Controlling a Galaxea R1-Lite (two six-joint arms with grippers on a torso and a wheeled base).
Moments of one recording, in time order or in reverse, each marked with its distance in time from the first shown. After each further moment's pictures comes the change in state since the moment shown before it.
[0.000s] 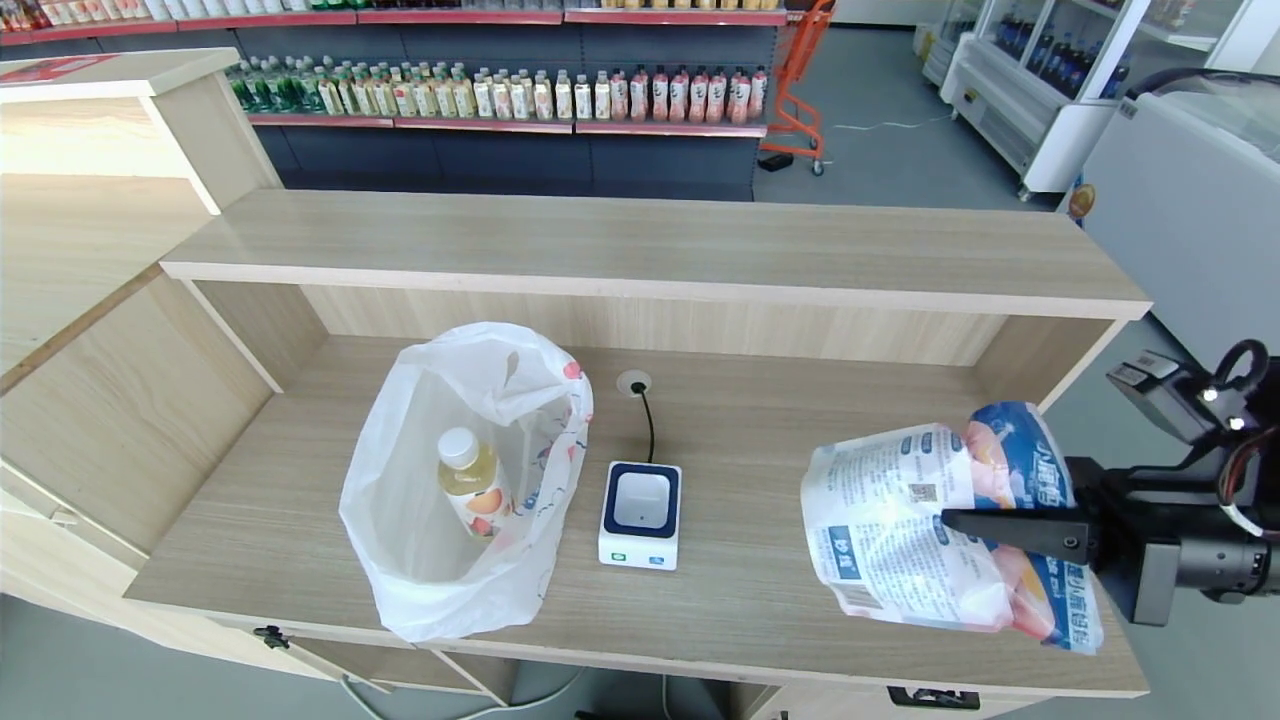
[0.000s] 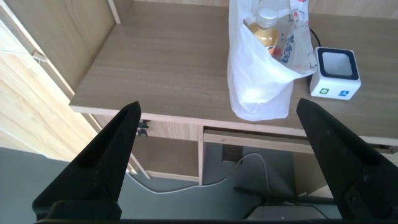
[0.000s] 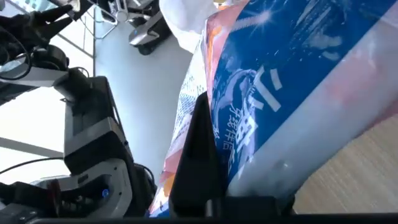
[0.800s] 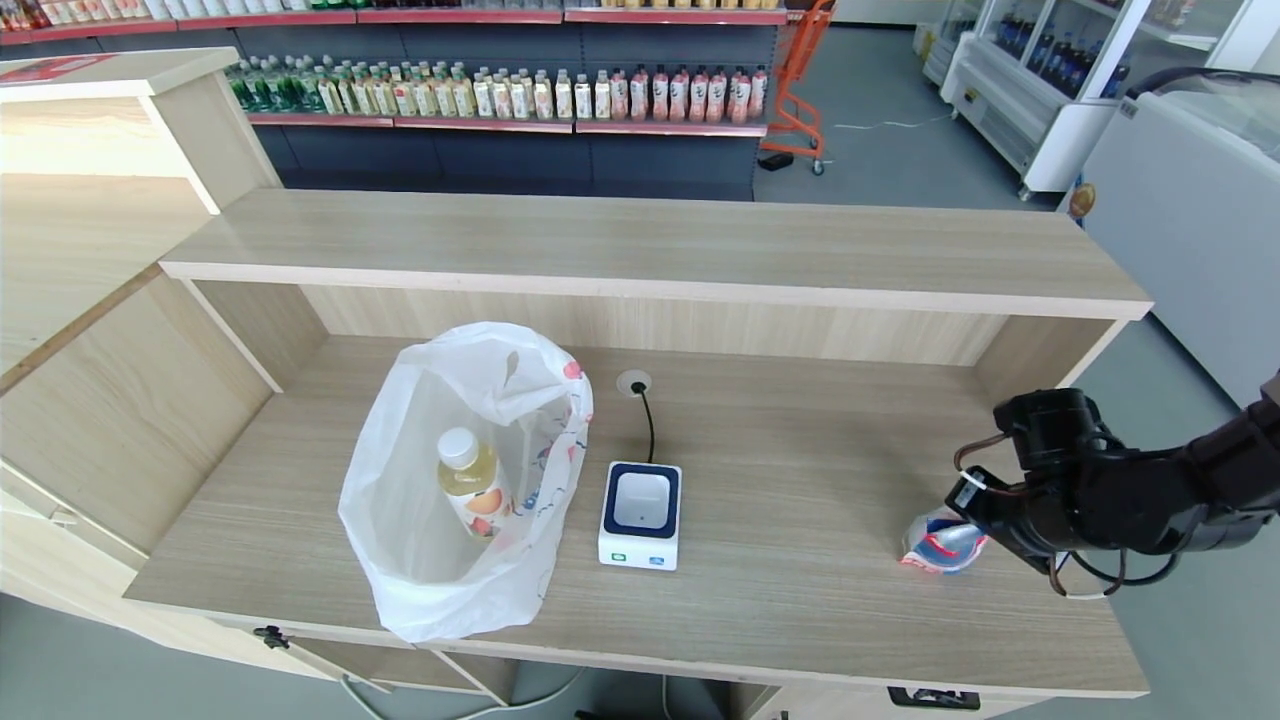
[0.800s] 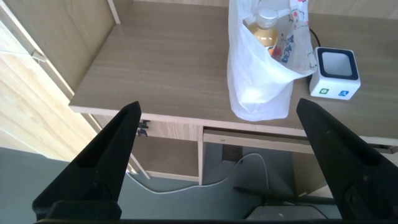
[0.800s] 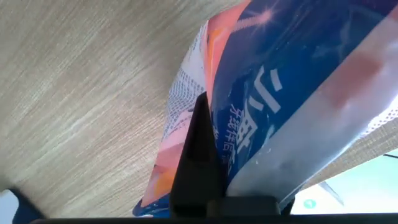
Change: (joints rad) left arm 0.000 0.000 0.000 0.000 0.000 0.000; right arm 0.003 0.553 -0.288 0.090 -1.301 0.939
